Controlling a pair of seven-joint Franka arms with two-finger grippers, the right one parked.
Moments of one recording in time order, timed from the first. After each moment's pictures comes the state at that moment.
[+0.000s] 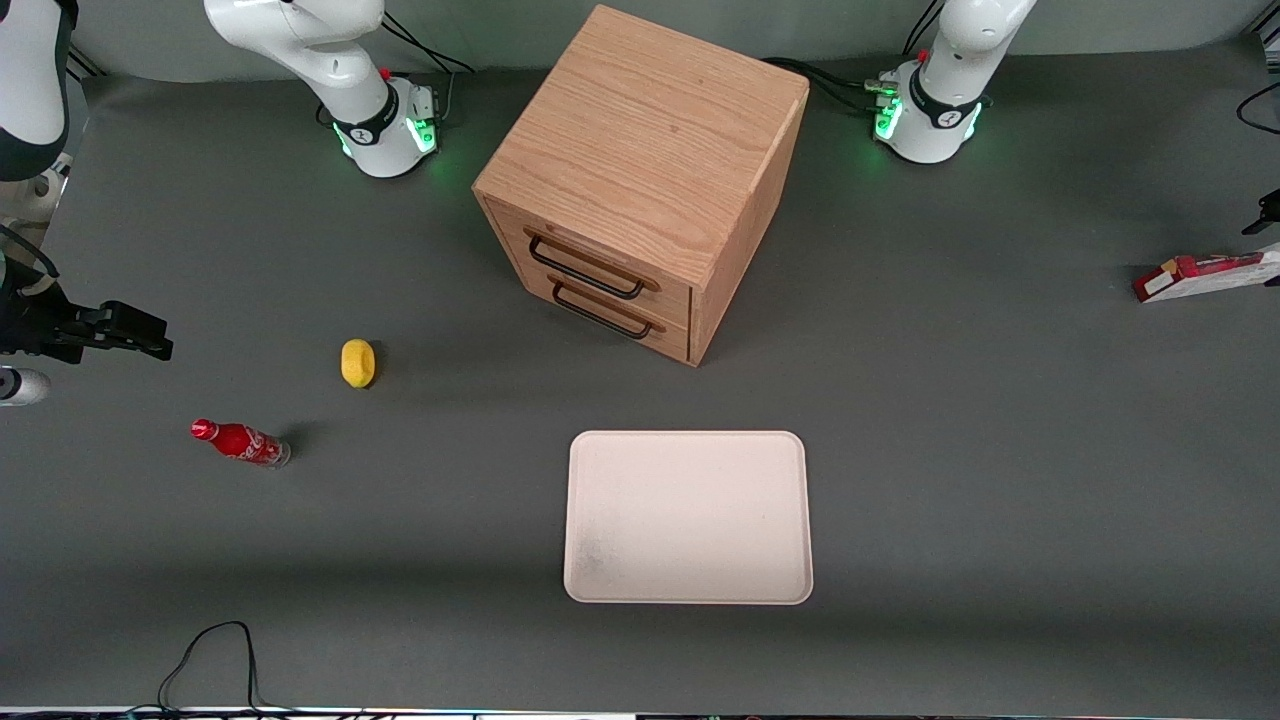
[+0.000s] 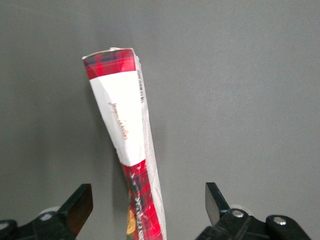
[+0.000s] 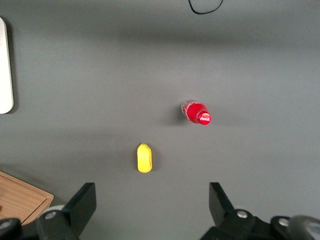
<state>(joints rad) 0.94 0.21 -0.05 -2.22 -0.02 2.46 -0.70</state>
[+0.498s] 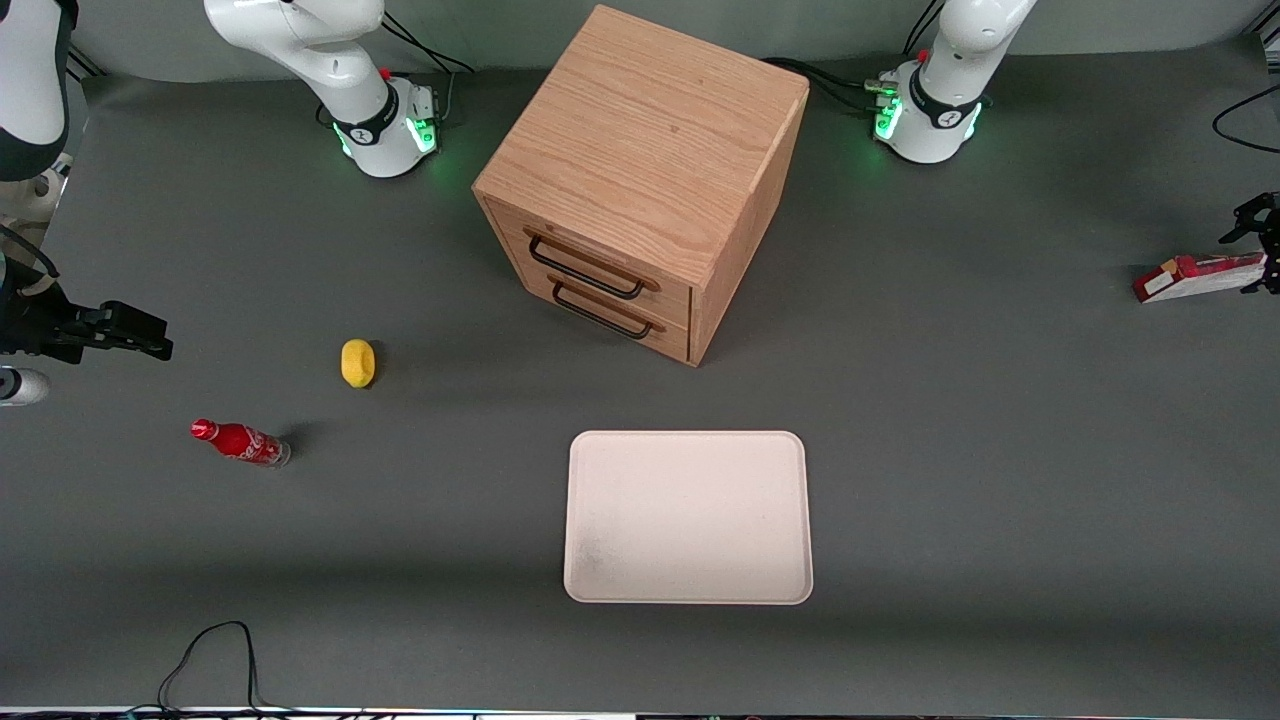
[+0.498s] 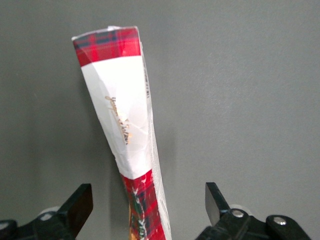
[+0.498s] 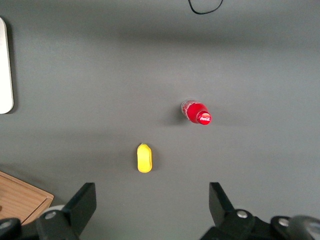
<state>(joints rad) 0.94 0.25 -0.05 -2.28 -0.02 2.55 -0.70</state>
